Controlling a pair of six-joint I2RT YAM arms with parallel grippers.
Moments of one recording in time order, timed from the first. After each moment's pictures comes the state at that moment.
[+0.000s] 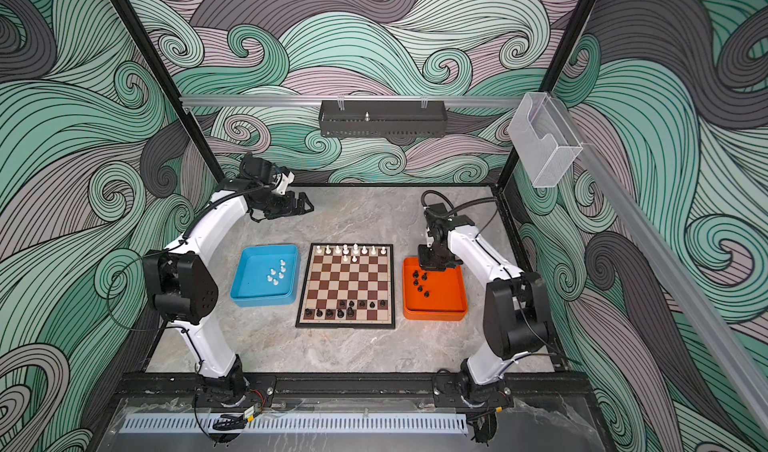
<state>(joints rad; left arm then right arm) -0.12 1.83 1.70 -0.87 0.38 -0.15 0.27 1.61 1.24 -1.02 -0.08 0.20</state>
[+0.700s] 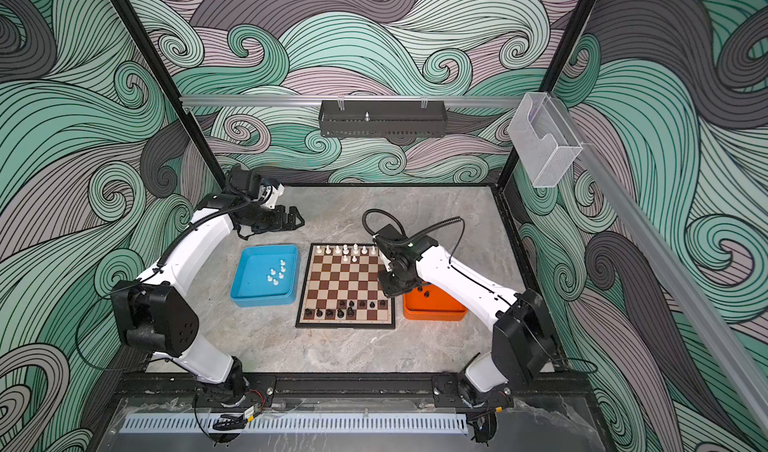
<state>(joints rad) -0.12 1.59 1.48 -0.90 0.31 -0.15 0.72 1.51 1.20 -1.07 -0.08 0.33</state>
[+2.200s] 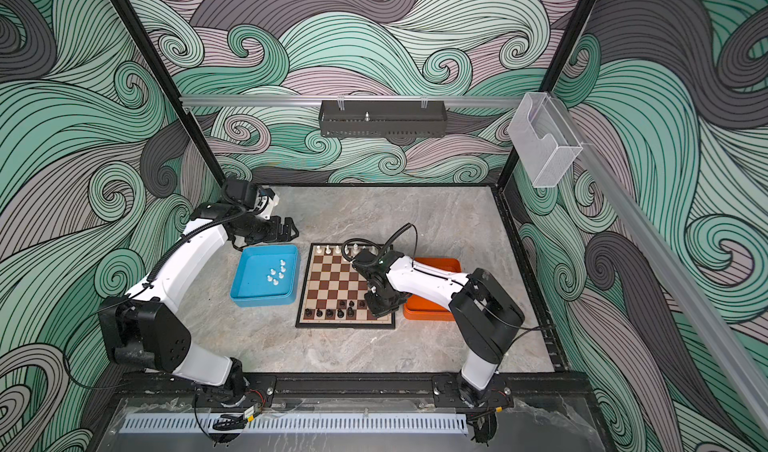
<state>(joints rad) -0.12 1.51 1.39 -0.94 0.25 -0.14 0.84 1.71 1.13 -0.96 -0.06 0.38</state>
